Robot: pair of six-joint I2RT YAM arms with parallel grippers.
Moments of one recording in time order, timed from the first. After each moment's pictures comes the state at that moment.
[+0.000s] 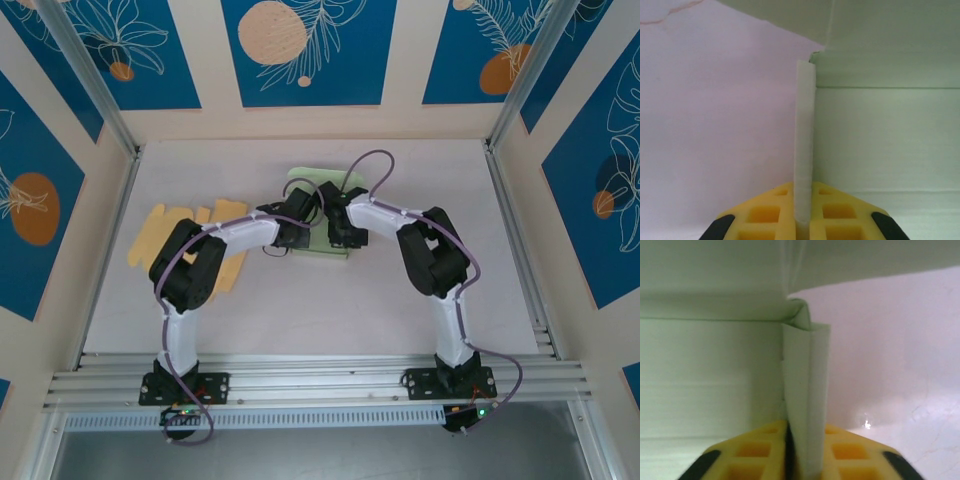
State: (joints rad) left arm -0.63 2.01 1.35 -0.46 -0.20 -0.48; right arm 0.61 2.14 1.59 -0.92 0.26 0.69
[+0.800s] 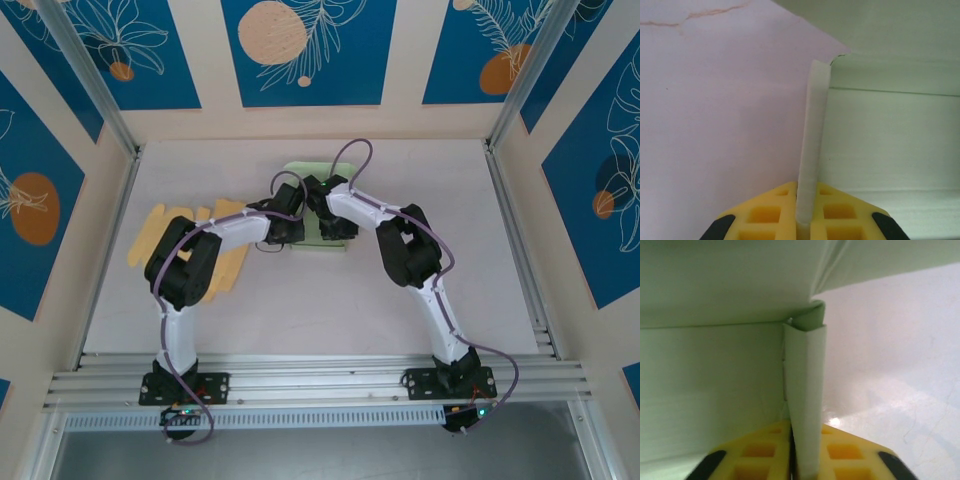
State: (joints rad) left arm -0.57 2.01 1.33 -0.39 -0.10 -0.55; right arm 0.65 2.35 1.91 -1.17 0.38 0.70
